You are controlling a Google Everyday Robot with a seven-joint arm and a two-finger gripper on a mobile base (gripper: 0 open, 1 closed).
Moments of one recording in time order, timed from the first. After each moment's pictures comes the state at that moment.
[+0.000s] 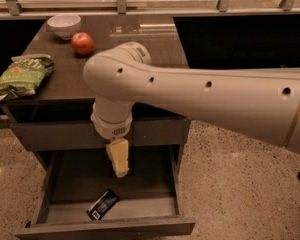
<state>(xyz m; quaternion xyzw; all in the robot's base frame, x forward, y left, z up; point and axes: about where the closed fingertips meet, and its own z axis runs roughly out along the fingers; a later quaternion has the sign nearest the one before) 0.491 0.109 0.746 -0.85 0.51 0.03 0.12</state>
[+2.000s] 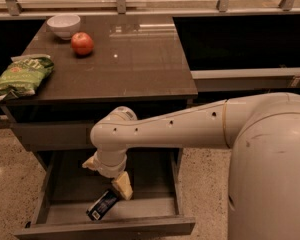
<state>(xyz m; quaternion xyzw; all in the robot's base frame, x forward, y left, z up) 0.481 0.137 0.558 -0.95 0.29 0.06 0.11</state>
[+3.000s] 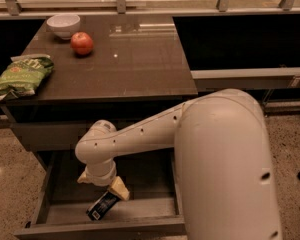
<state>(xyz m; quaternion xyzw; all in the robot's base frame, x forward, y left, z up) 0.484 0.159 0.490 -0.98 0.19 0.04 0.04</state>
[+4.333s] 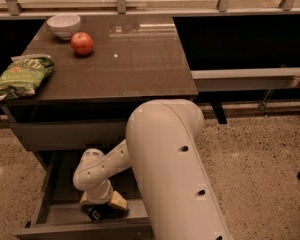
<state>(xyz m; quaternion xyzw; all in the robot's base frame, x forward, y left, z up) 0.479 0.176 0.360 -1.00 0.08 0.02 -0.01</state>
